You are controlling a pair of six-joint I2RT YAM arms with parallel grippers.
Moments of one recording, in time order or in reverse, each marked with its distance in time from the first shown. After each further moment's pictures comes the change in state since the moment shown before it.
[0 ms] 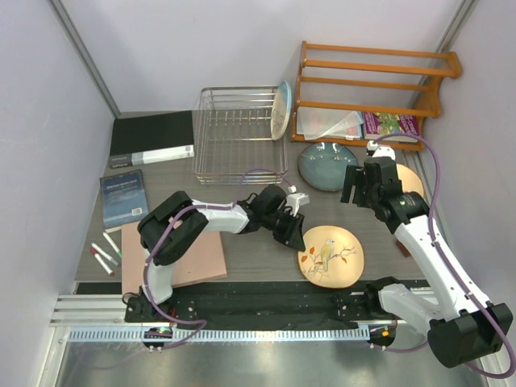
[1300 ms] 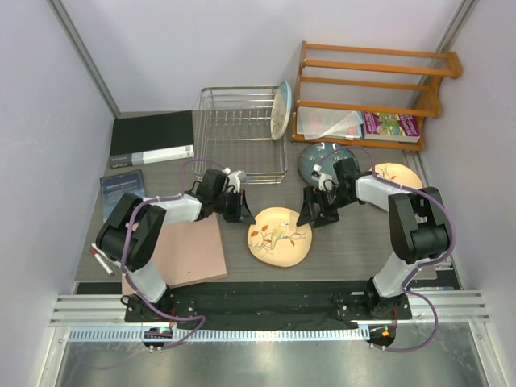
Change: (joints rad) left arm 0.423 -0.208 -0.221 -0.093 -0.037 -0.014; right arm -0.059 0.698 -0.013 0.159 -0.948 -0.254
